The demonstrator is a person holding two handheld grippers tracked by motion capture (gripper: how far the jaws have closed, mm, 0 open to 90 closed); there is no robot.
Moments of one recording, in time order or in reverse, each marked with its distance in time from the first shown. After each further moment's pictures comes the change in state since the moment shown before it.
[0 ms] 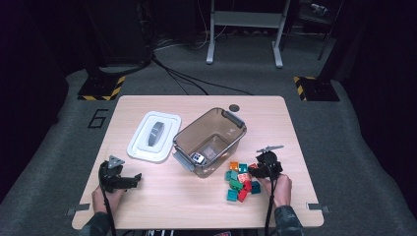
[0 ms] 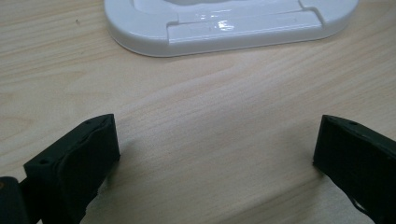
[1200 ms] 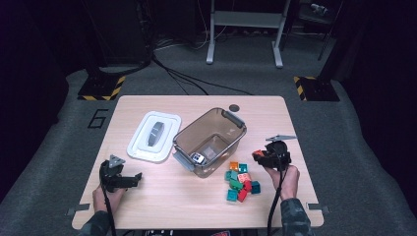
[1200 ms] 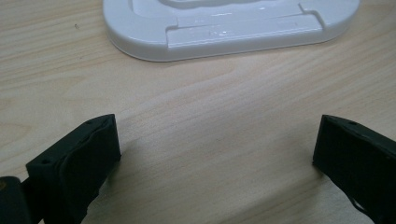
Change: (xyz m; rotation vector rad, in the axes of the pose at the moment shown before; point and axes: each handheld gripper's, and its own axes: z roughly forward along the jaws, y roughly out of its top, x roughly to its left) left arm -0.001 0.002 0.003 -0.010 0.005 -0.003; right arm -0.009 0.027 -0.046 -0.157 0.019 0.013
